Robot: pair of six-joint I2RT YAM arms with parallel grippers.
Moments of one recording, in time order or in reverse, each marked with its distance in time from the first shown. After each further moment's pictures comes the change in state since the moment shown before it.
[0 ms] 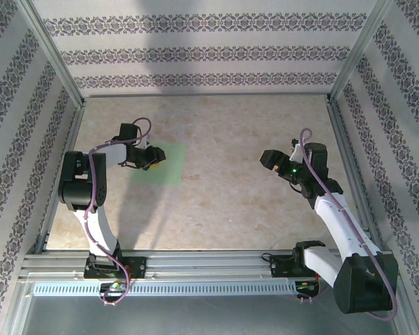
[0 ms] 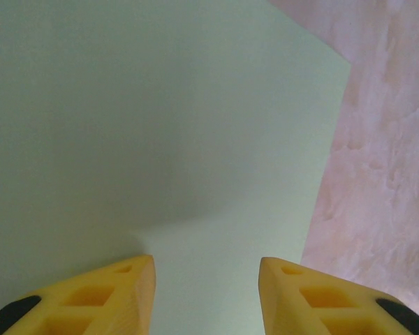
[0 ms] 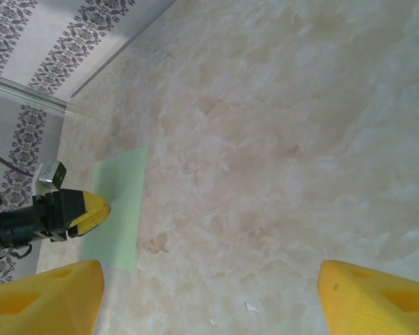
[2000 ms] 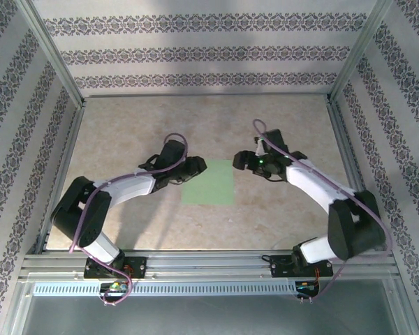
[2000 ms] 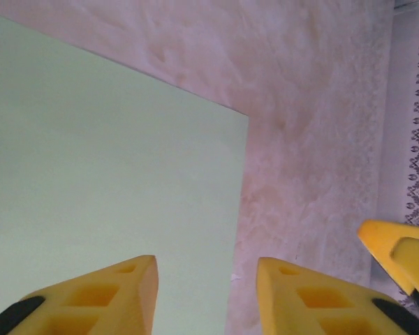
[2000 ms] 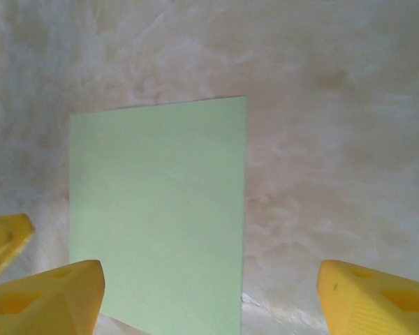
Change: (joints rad) left arm -0.507 -0.311 -0.252 0.345 -0.306 -0.547; right arm 0.332 0.467 0.311 -0.189 0.229 -0.051
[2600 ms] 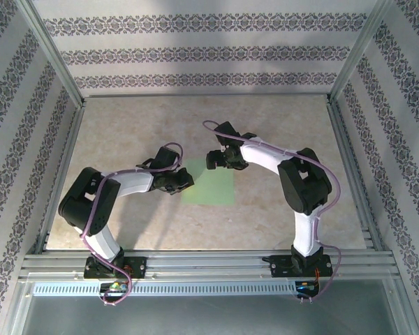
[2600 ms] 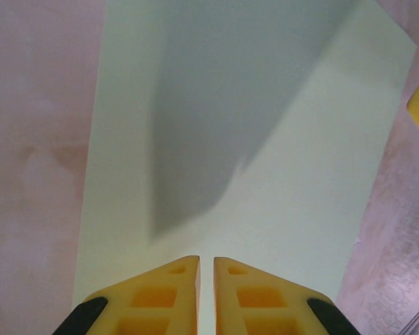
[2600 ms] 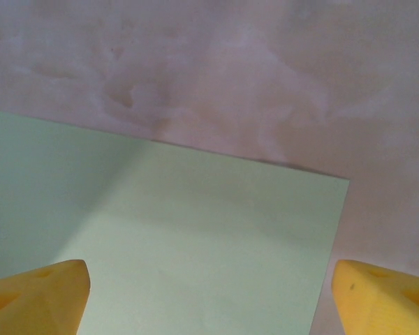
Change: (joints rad) left arm 0.083 0.121 -0.031 -0.116 0.156 0.135; right arm 0.182 0.494 0.436 -0.172 0.259 -0.111
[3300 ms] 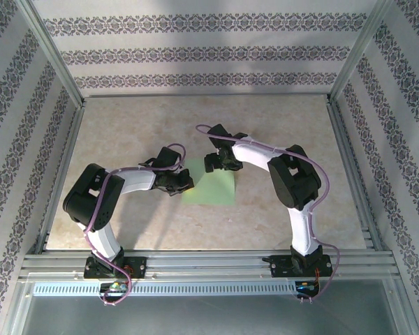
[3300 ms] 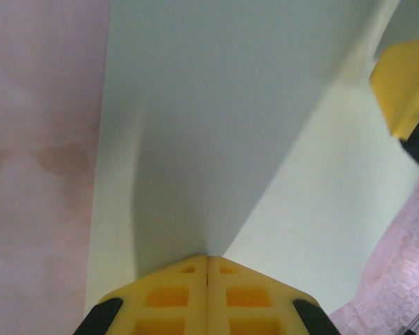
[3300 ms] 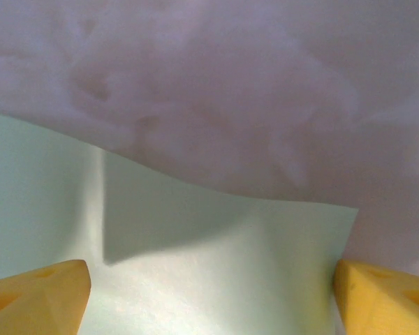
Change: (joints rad) left arm 0.000 0.048 0.023 -0.026 0.032 0.045; right arm 0.044 0.087 0.066 -0.052 0.051 -0.014
